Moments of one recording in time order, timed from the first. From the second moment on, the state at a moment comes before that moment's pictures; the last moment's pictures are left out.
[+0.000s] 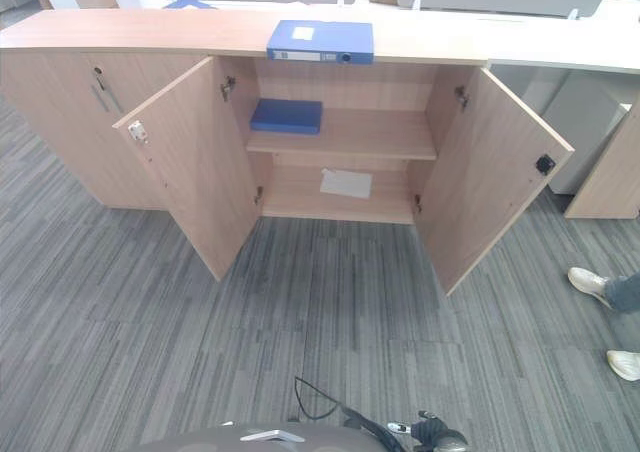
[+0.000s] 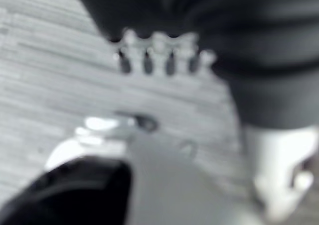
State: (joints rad) left arm 0.08 0.18 -0.20 1.25 -0.51 0.06 -0.29; right arm 0.02 -0.18 0.27 1.22 0.23 0.02 0.16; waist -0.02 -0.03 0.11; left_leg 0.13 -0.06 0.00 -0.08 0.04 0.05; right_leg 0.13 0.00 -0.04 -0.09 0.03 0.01
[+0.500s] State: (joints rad) left arm 0.08 0.18 -0.19 1.25 -0.53 0.08 -0.33; right arm 0.02 -0.18 0.27 1.22 0.23 0.03 0.16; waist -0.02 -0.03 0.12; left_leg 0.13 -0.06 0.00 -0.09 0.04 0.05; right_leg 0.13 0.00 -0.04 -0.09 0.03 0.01
